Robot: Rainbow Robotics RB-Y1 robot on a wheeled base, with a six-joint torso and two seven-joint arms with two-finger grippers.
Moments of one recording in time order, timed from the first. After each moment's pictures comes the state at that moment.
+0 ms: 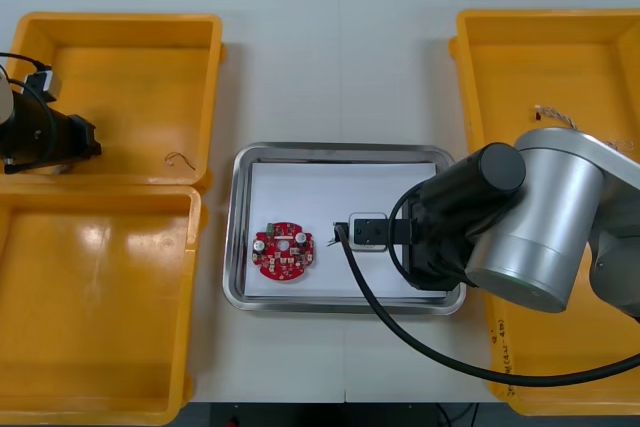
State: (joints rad) right arm -0.54 -0.72 0.71 -2.22 -0.60 1.59 2.01; left arm -0.59 0.69 0.04 -1.19 0.68 1.26 -1.48
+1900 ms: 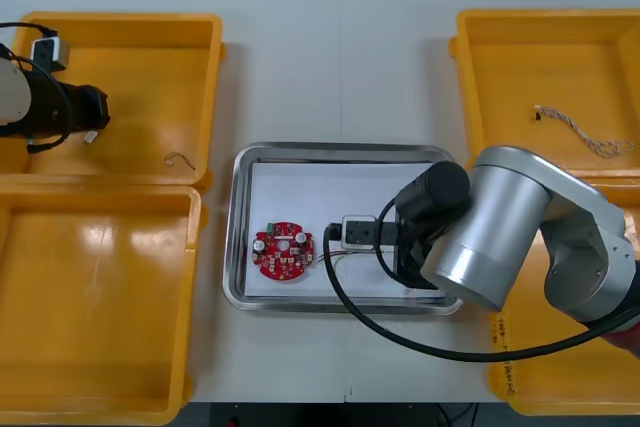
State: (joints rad) right arm -0.53 -0.61 0.74 -2.09 -0.44 1.63 2.02; left arm -0.63 0.69 -0.02 -1.17 0.70 1.02 -1.48
